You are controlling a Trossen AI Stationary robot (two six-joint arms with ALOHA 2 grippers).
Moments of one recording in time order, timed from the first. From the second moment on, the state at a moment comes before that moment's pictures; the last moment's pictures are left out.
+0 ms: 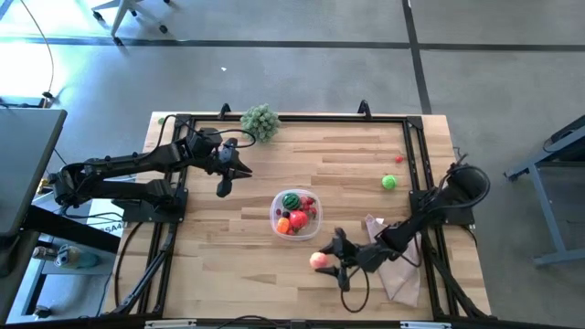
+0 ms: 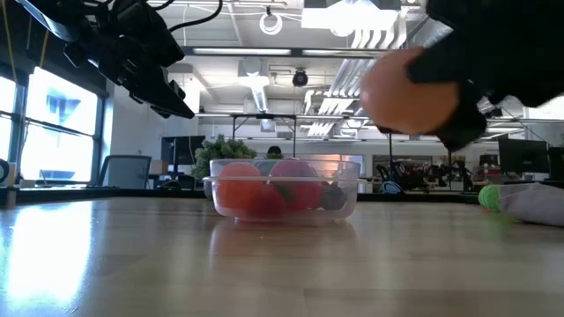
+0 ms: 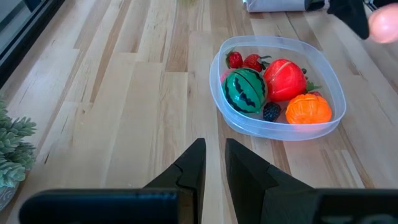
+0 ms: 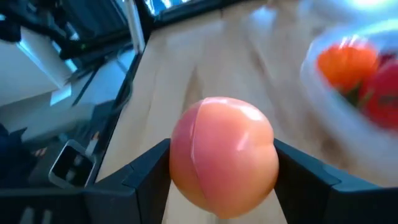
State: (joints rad) left arm 0.60 0.98 0.52 -0.21 0.43 0.26; right arm 0.65 1.77 0.67 0.68 0.47 0.56
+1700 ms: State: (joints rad) left arm 0.60 0.98 0.52 -0.21 0.43 0.26; right arm 0.06 1.67 0.67 0.38 0.10 0.22
